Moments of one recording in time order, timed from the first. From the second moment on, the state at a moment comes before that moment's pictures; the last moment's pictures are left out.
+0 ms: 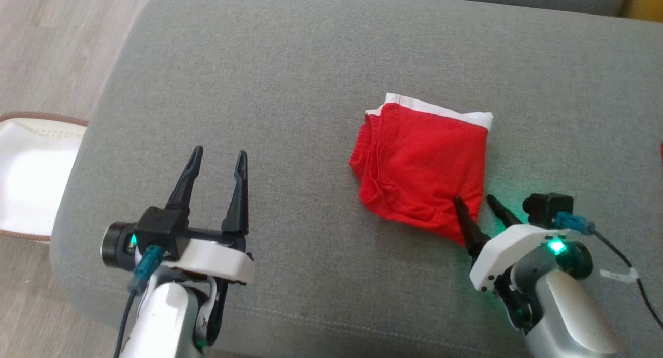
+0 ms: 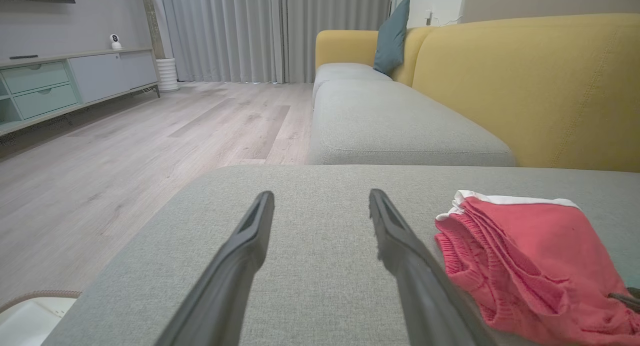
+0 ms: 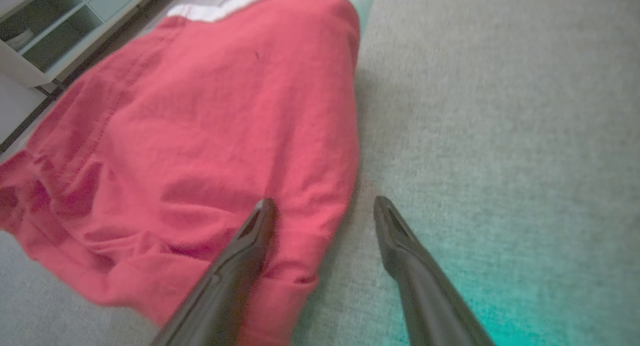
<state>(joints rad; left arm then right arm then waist) -0.15 0.06 -0.26 0.14 -0.12 0.06 -0.25 -0.26 -0.07 0.15 0.55 0.32 0.13 0.10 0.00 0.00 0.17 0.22</state>
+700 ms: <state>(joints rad) -0.15 0.06 -0.24 0.12 -0.11 0.06 -0.25 -0.25 -0.12 0.25 0.51 0.32 0.13 0.11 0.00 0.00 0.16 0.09</state>
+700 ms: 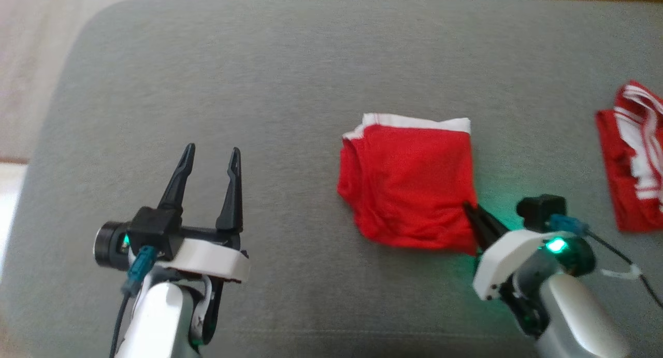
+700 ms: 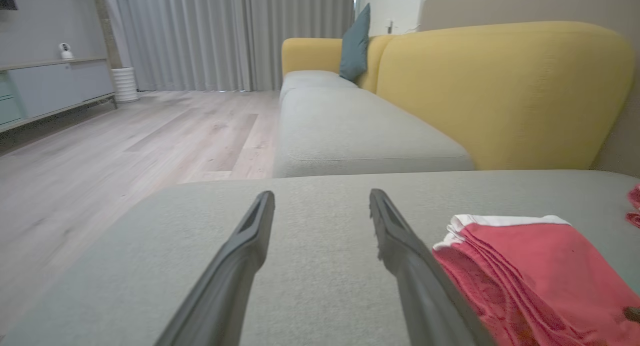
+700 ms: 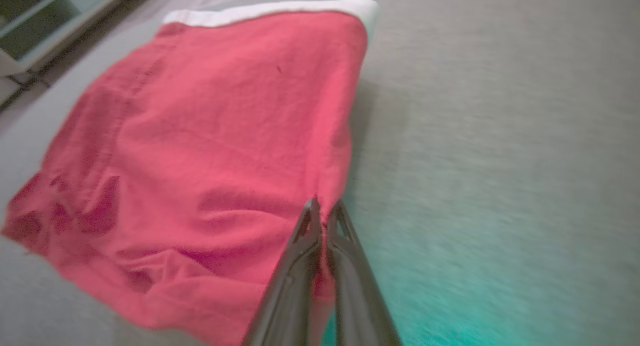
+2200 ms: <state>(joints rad) -0.36 0.15 -0.29 0.07 -0.04 0.00 -0.25 -0.62 -0.35 -0.22 0.46 0.26 0.13 0.04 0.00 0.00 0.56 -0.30</state>
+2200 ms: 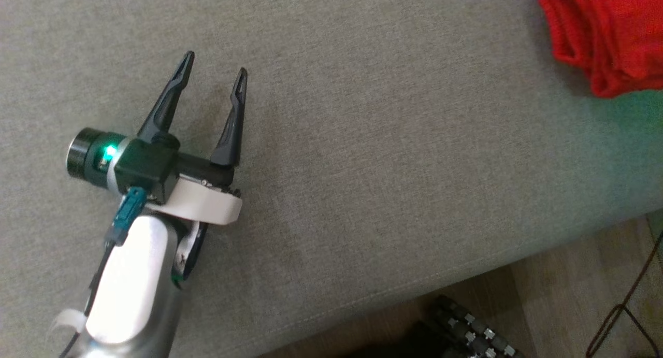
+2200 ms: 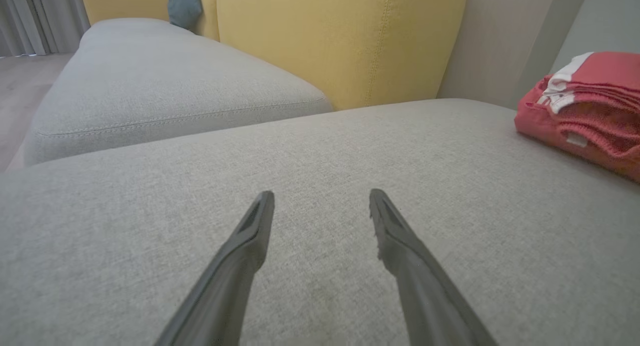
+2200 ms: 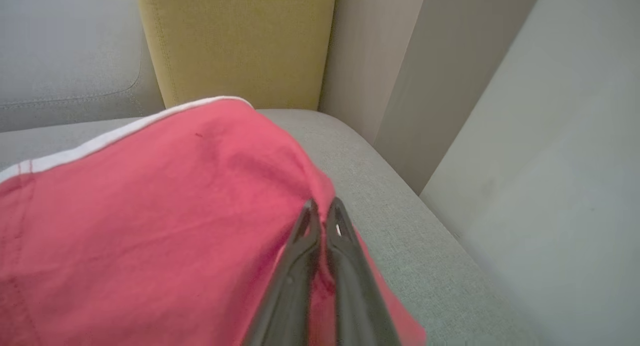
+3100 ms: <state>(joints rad) -0.33 0.12 -0.29 0.11 -0.08 0.03 -0.26 -0.35 -0.13 -0.28 0.19 0.07 0.13 -0.08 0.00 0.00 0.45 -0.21</state>
